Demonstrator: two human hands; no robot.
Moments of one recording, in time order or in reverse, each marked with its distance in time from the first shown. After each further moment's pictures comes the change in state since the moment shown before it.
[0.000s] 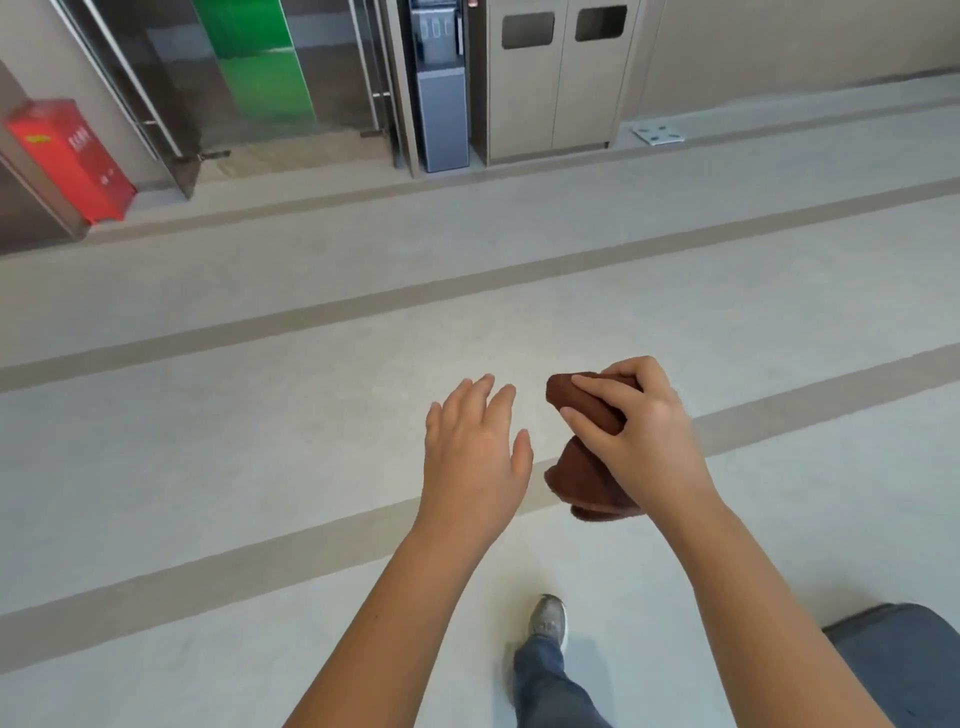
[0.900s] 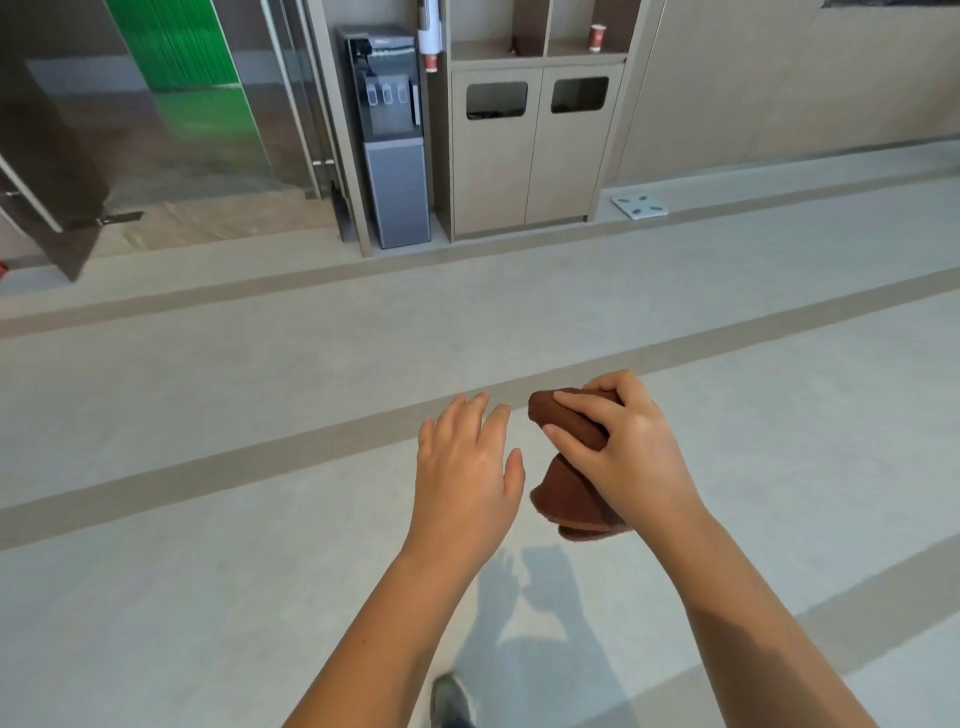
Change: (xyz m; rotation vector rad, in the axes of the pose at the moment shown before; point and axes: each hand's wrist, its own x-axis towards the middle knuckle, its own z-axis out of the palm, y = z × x) left_hand 0.660 -0.082 0.119 -0.004 0.006 0.070; right_hand 0.648 0.128 0.100 -0.054 -0.008 -0.019
